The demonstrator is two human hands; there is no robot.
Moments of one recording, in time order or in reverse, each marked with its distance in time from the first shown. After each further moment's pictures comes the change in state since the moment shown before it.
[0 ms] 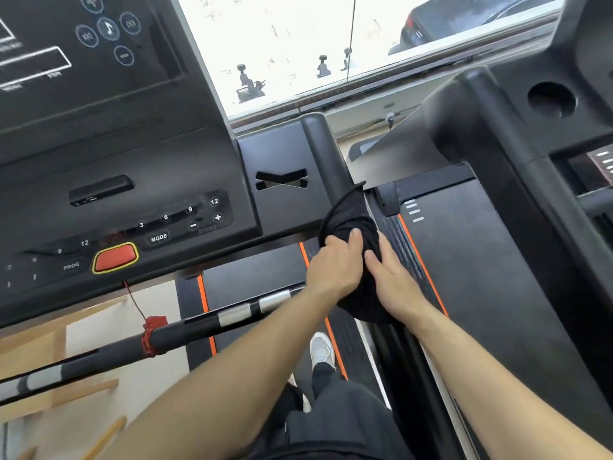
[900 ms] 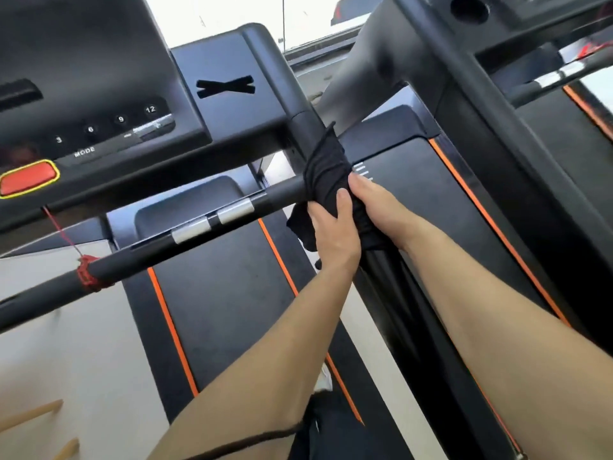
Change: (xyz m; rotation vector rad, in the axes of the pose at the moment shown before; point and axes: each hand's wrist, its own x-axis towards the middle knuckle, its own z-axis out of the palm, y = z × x) left_hand -0.056 -0.012 0.144 -1.069 0.264 -0.053; right_hand -0.060 0.044 -0.003 0.153 0.043 0.014
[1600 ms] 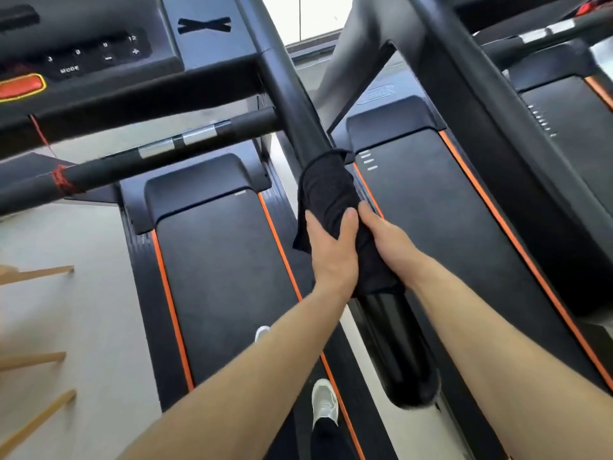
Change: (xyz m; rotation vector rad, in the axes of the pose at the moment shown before) left_hand -0.133 -0.099 0.029 -0.118 -0.017 0.039; right_hand -0.138 0.101 -0.031 0.300 -0.061 0.104
